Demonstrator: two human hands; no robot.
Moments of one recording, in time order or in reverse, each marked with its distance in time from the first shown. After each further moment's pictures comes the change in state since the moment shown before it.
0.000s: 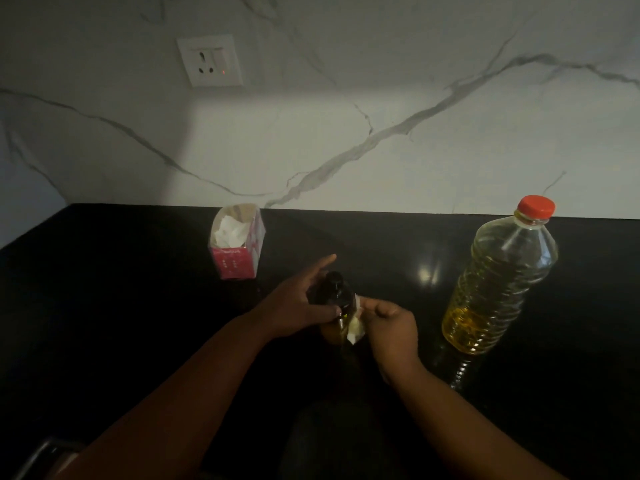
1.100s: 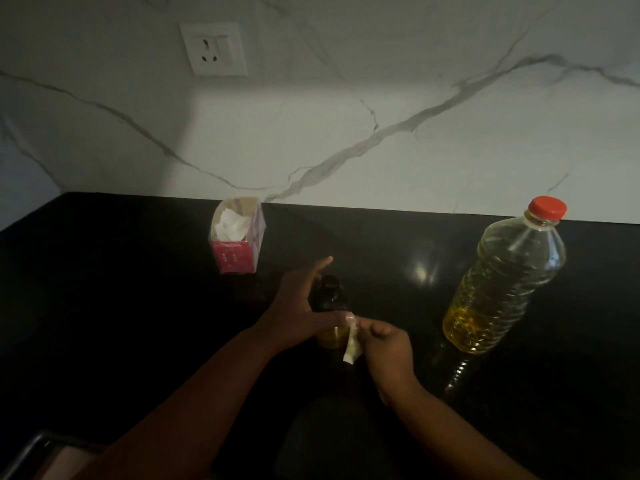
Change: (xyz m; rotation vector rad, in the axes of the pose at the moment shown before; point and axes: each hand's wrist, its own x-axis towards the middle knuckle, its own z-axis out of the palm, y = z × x) left_hand -0.013 -0.011 0.017 0.096 0.184 0.068; right_hand -0.018 0.016 0.004 0.013 -0.072 0.076
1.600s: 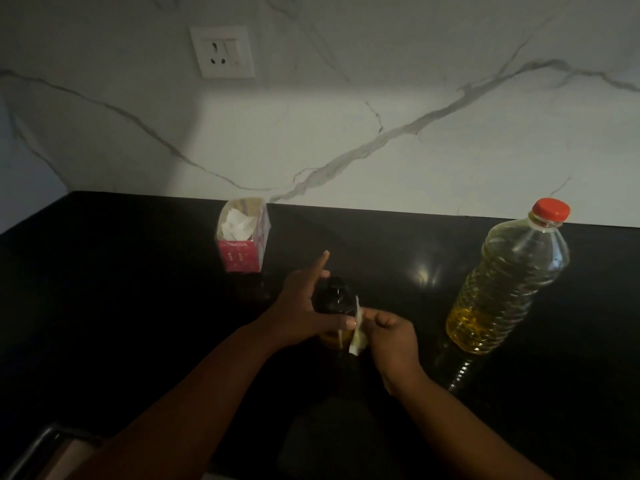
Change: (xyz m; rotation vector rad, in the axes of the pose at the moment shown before) left_hand -0.002 -0.001 -0.007 0.007 -0.051 -0.007; right_hand -0.007 -0.021 0.004 0.065 -0.035 0.006
